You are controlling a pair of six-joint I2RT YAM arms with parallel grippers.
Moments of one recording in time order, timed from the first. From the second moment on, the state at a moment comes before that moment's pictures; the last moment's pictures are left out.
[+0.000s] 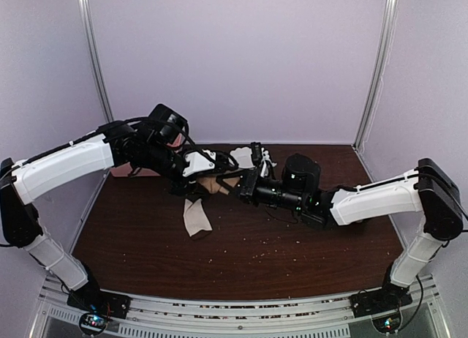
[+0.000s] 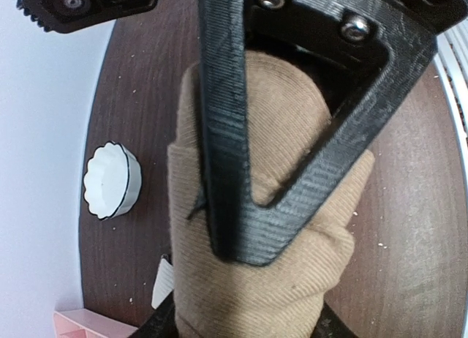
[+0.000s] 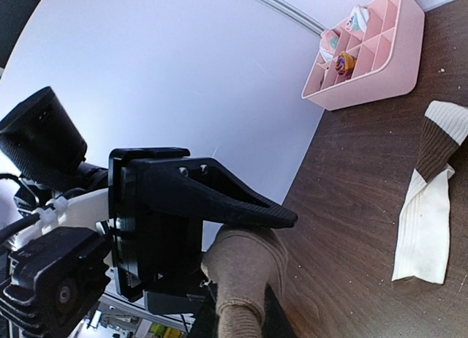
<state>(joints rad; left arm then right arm) -0.81 1.52 1.43 -0.76 0.24 0.84 0.97 1.65 0.93 0.73 -0.23 1.06</state>
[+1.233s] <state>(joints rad) -0.90 1.53 1.34 -0.67 -0.07 0.92 0.98 1.79 0.94 0.86 -0.21 1.41</state>
